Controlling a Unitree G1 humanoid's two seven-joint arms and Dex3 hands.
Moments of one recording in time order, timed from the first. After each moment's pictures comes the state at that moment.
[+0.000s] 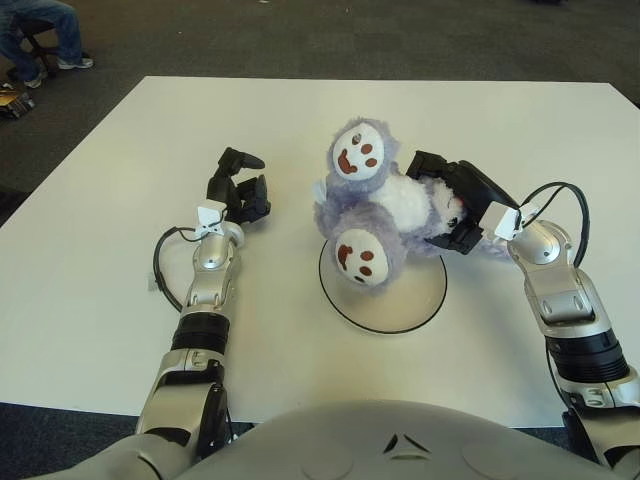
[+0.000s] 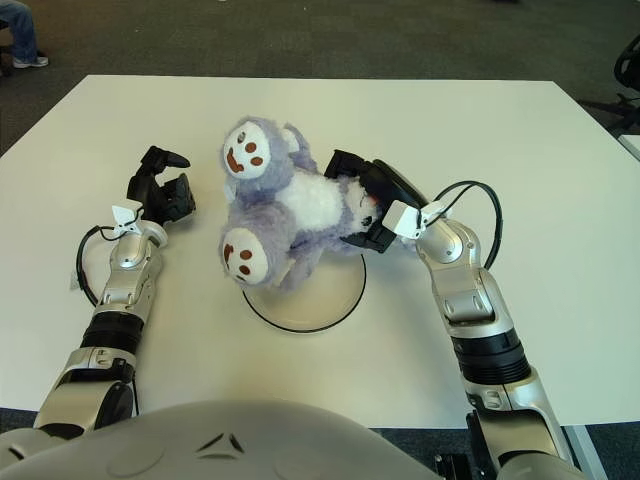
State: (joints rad) left arm -0.23 0.08 0.10 0.42 -0.07 -0.36 0.03; right arm -0.17 -0.46 0.10 -0.28 -0.24 0.01 0.42
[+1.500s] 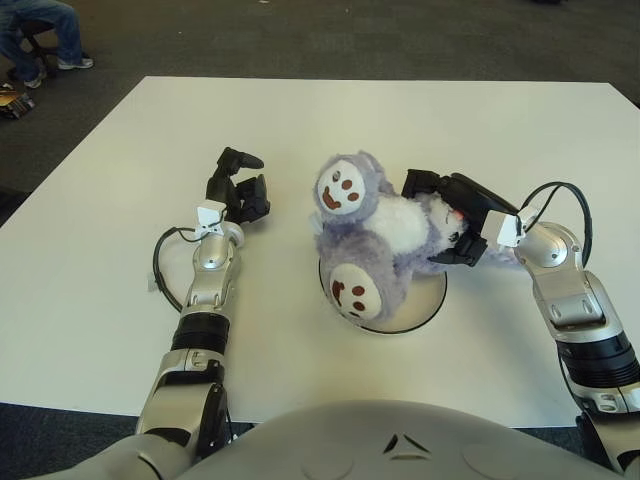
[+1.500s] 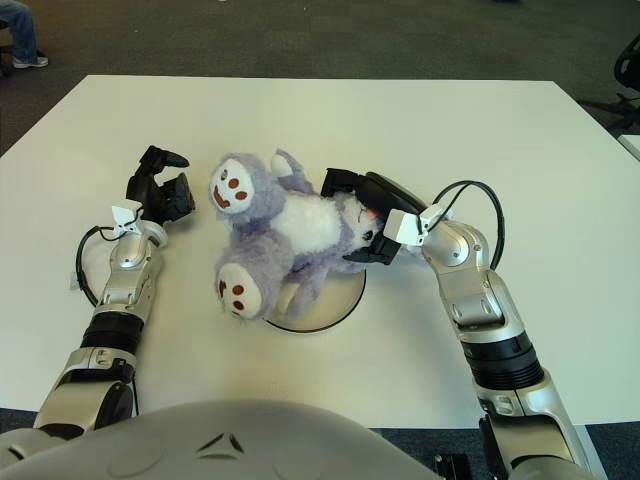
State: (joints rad) left arm -0.23 0.08 0.09 0.42 -0.07 -0.36 0.04; right arm -0.15 -0.51 0.11 -0.32 -0.25 0.04 0.55
